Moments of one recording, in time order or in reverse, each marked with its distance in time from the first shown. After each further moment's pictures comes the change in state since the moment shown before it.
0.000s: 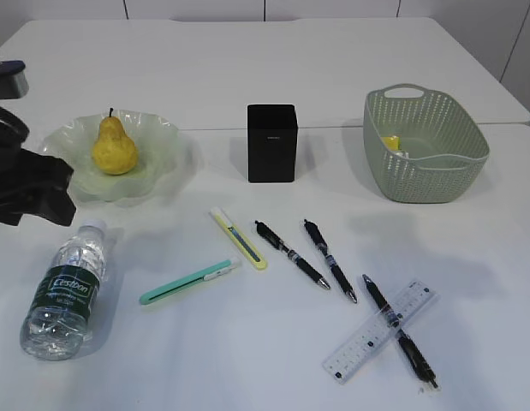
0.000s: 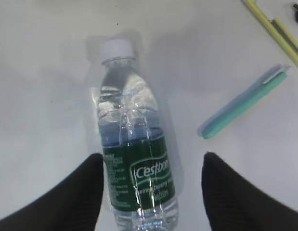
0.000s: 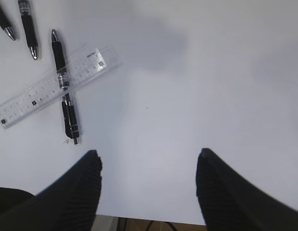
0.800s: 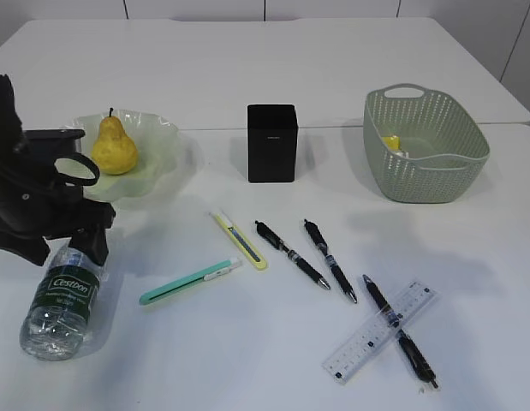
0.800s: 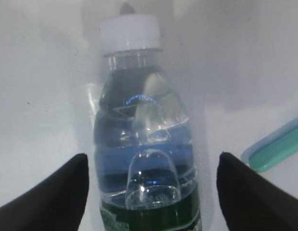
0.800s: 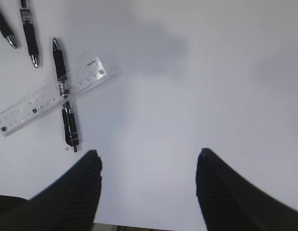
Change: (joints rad) left arm 0.000 0.341 -0.108 0.044 -0.008 -0.076; right arm 0.000 0.000 0.000 -0.001 -0.026 -0.001
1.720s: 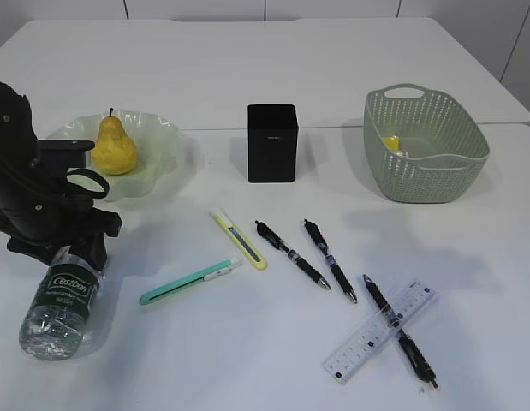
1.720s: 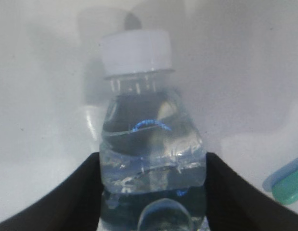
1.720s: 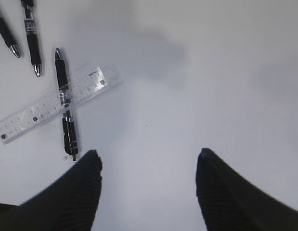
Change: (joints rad) left arm 0.000 0.074 -0.007 0.033 -0.068 -0.002; right arm 0.000 0.000 0.000 0.000 -0.033 -0.020
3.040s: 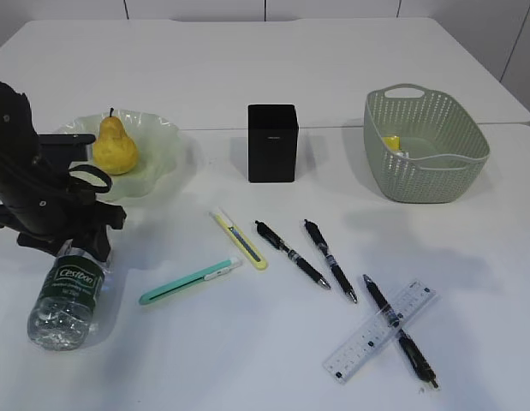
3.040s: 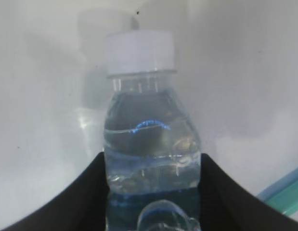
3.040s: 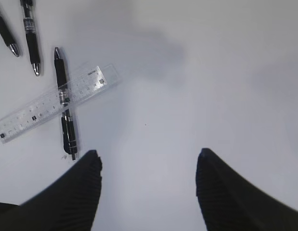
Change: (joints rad) left arm 0.000 0.000 -0.001 -0.010 -0.053 0.000; right arm 0.000 0.000 0.000 -0.002 0.000 -0.002
